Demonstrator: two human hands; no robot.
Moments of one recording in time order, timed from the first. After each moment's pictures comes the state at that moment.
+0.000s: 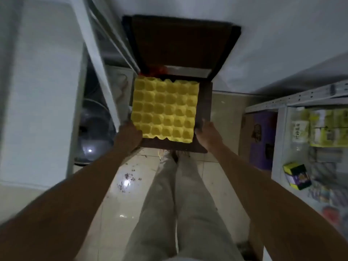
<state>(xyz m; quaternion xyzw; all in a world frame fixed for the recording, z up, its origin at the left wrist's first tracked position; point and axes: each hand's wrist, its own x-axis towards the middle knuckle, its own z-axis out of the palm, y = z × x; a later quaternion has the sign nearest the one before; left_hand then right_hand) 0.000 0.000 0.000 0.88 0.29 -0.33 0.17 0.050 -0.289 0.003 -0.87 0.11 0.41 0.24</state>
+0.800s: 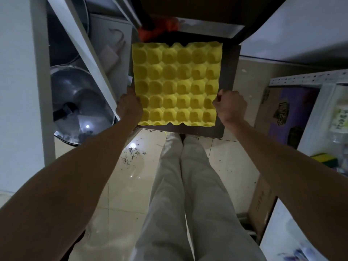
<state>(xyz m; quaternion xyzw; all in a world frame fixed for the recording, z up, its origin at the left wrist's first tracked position) 0.038 0.013 -0.087 0.88 0.34 -0.31 0.10 0.099 -0.286 -0.082 -0.96 0.02 0.29 0.06</state>
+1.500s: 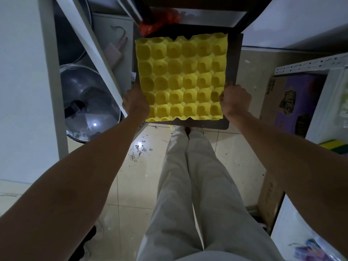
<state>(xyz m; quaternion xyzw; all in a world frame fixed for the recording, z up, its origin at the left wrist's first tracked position) 0.032 0.007 -0.074 0.91 0.31 -0.27 0.09 0.082 -0.290 -0.096 -0.96 0.02 0.27 -0.01</state>
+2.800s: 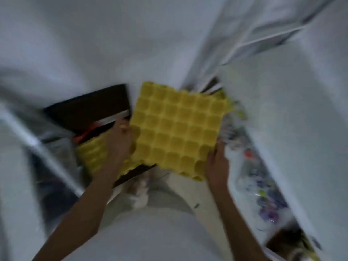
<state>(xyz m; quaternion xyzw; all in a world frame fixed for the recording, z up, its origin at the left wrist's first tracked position) 0.062 -0.174 0.274 0.88 0.07 -0.19 0.44 -0.115 -0.405 0.311 -0.86 0.42 -0.06 0.28</state>
